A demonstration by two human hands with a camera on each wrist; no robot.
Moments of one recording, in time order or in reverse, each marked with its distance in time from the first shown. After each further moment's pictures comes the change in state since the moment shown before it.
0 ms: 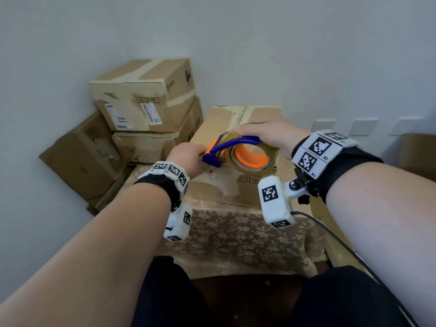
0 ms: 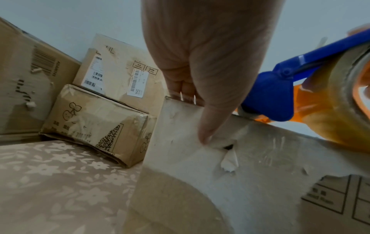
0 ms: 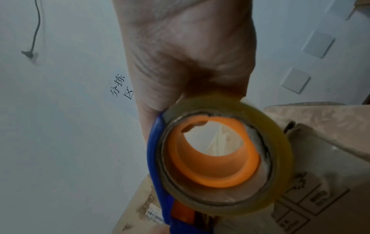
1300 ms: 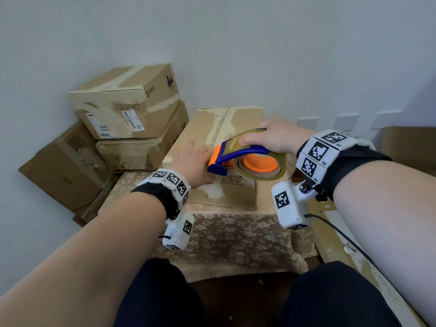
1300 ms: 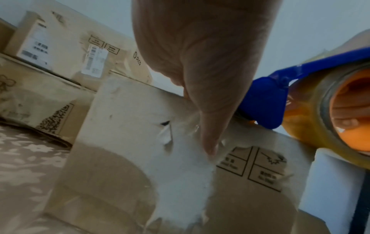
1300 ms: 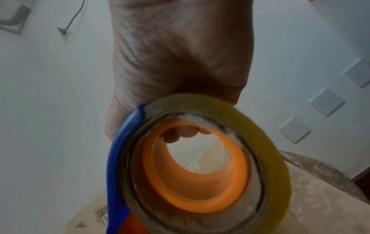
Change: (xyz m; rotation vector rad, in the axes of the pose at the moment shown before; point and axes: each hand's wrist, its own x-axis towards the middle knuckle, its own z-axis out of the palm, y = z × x) left_hand 0.009 0.047 0.016 0.118 -0.117 0.117; right_hand -0.021 0.017 -0.052 -0.411 -0.091 -0.108
